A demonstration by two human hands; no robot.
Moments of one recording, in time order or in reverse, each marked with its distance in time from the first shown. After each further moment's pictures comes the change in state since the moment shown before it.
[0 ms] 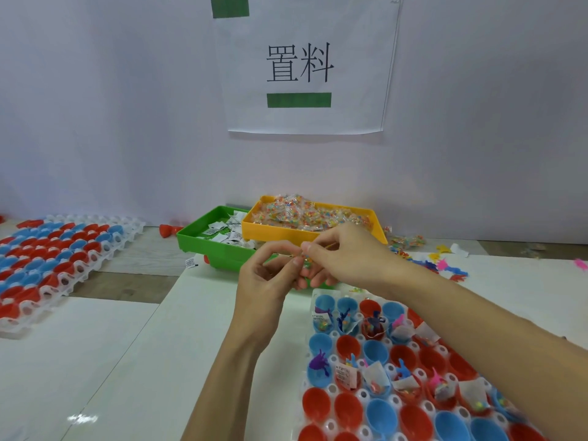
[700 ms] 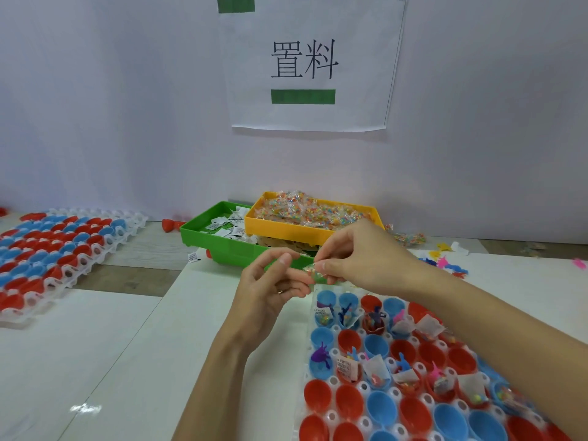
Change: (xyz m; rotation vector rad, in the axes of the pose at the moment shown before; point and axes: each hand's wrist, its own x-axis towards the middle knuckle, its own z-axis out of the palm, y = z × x) left_hand -0.008 0.000 -0.014 -0.199 -0.047 -0.204; right_hand -0.019 -0.003 -0.013 -0.197 0.005 -0.072
